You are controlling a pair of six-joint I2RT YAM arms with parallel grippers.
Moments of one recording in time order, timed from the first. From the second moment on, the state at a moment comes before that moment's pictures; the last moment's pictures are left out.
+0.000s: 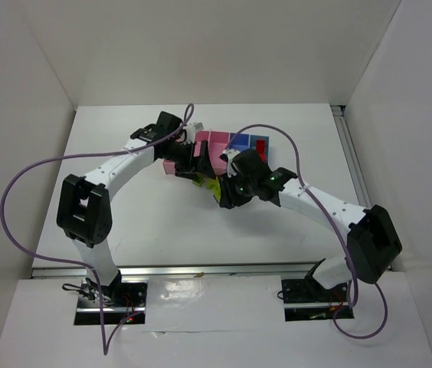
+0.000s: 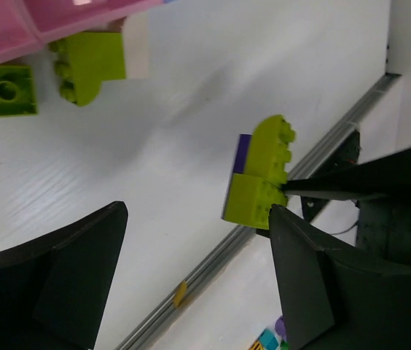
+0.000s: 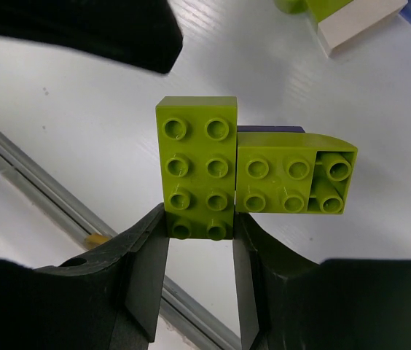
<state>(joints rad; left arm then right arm) -0.38 1.80 1.50 -0.70 0.60 -0.35 0.70 1.43 1.06 -0.47 -0.18 0.28</state>
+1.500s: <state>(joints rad) -0.40 1.99 1.38 -0.48 1.11 -0.37 0.72 1.46 1.05 -0.49 -0.13 0.25</state>
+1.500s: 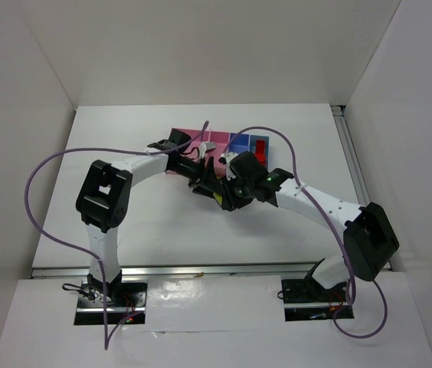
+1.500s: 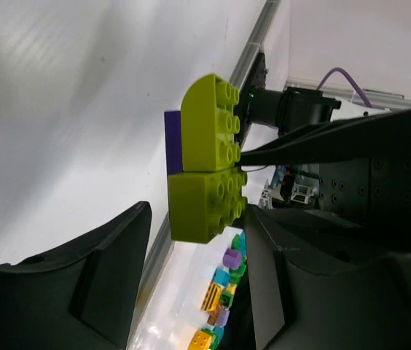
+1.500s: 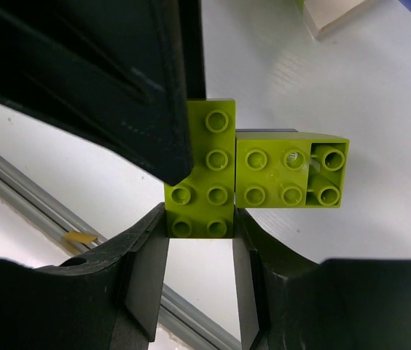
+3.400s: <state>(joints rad) -0.31 2.02 1.44 -0.59 1.02 -0.29 0.38 1.37 0.92 -0.20 -0.53 0.49</state>
